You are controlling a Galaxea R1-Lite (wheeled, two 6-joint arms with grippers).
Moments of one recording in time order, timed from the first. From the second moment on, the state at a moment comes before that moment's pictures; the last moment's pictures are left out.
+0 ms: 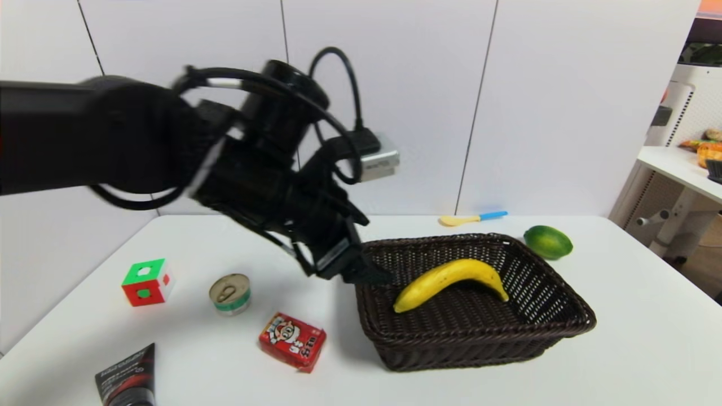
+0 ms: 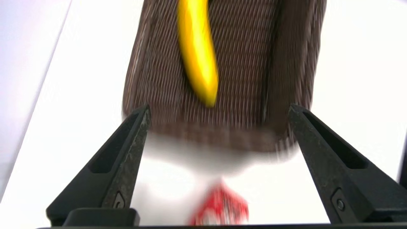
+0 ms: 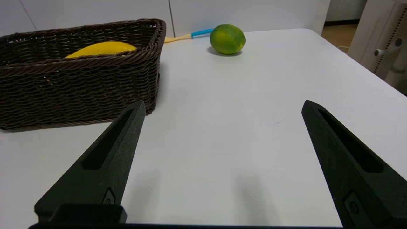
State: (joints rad) left arm -0.67 1.77 -1.55 0.50 -0.35 0.50; right arm 0.00 0.00 0.00 -0.01 -0.03 0.06
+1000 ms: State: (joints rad) left arm -0.03 0.37 -0.12 -0.10 -0.12 0.15; right arm 0.00 0.00 0.00 -0.01 -0.03 0.06
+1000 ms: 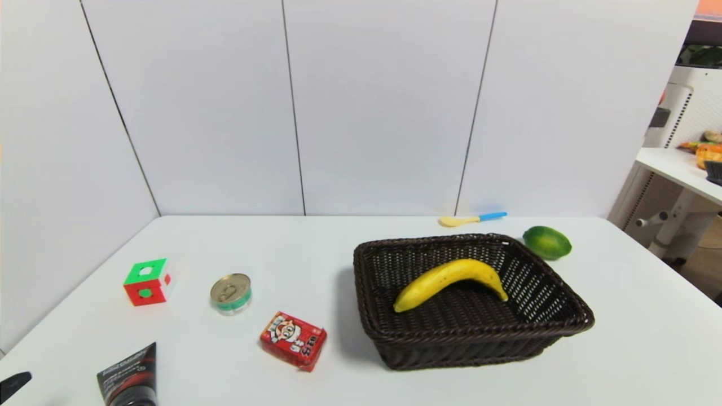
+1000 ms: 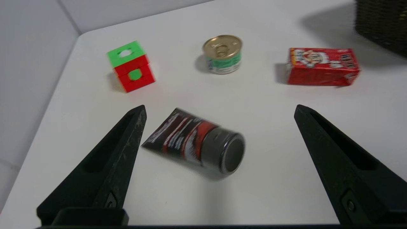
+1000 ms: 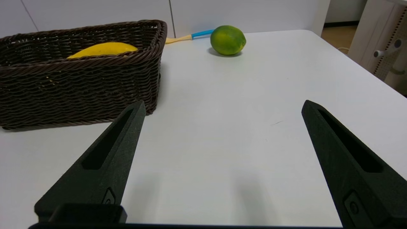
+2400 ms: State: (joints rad) left arm 0.00 0.00 0.00 0.00 0.00 -0.02; right arm 0.00 0.00 0.00 -0.01 -0.03 0.06
